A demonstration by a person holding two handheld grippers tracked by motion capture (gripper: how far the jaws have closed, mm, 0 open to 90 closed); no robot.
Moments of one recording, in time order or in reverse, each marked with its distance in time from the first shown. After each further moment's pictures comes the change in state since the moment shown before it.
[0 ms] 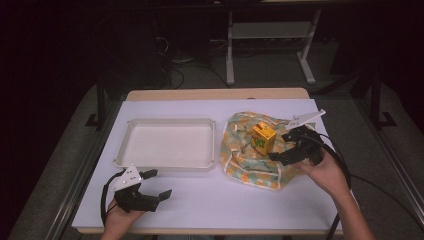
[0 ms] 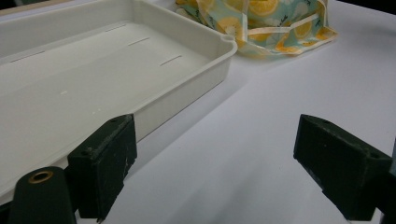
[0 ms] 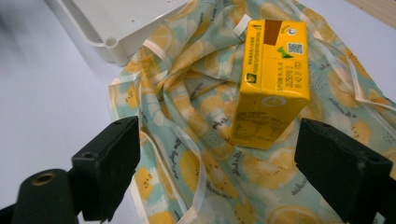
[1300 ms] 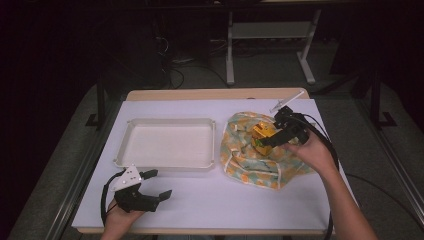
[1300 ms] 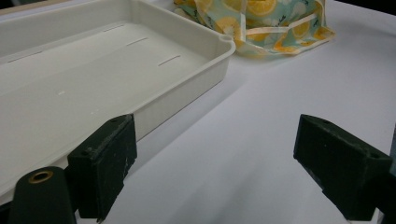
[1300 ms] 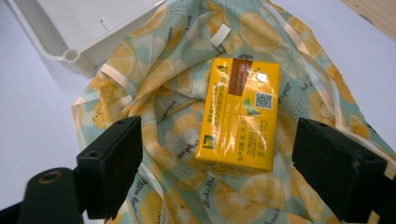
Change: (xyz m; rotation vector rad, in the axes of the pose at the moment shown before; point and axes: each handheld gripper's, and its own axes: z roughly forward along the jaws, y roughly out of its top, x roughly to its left) left arm 0.000 0.000 0.000 0.001 -0.006 0.000; right arm -0.021 0.048 0.028 0.120 -0.022 -0.016
